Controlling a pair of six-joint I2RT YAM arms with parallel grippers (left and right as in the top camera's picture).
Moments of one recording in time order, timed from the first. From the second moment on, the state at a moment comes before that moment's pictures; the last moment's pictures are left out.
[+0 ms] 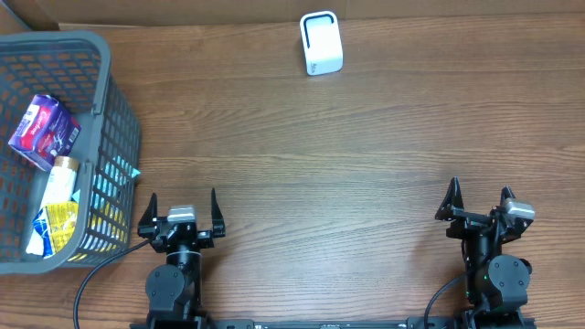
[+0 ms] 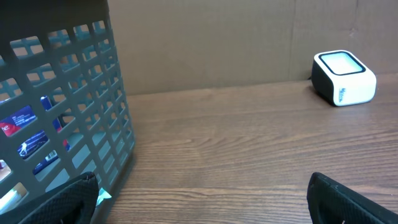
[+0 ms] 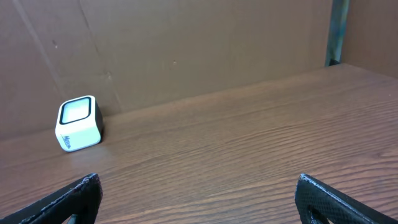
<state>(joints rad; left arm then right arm) -0.05 0.01 0.01 -0.06 -0.17 0.11 0.07 0.07 0.02 -0.01 0.20 0.20</state>
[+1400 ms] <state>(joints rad) -0.05 0.30 0.42 -0.17 -0.06 0.00 0.07 0.08 0.23 -0.22 0.17 0.20</state>
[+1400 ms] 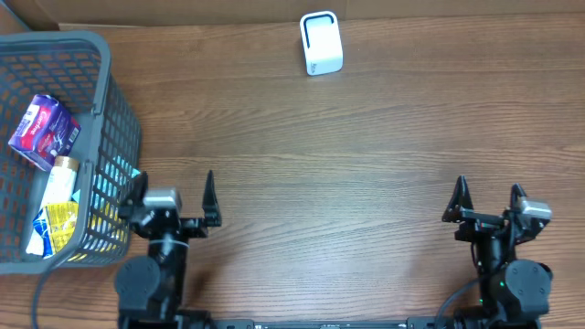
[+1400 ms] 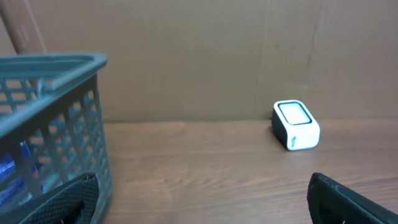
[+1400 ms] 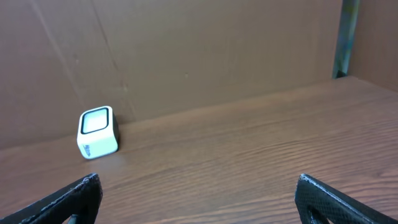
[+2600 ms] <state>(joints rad) 0.49 1.54 2.25 -1.55 -0.12 -0.01 0.07 0.73 1.05 -0.81 0.05 0.20</state>
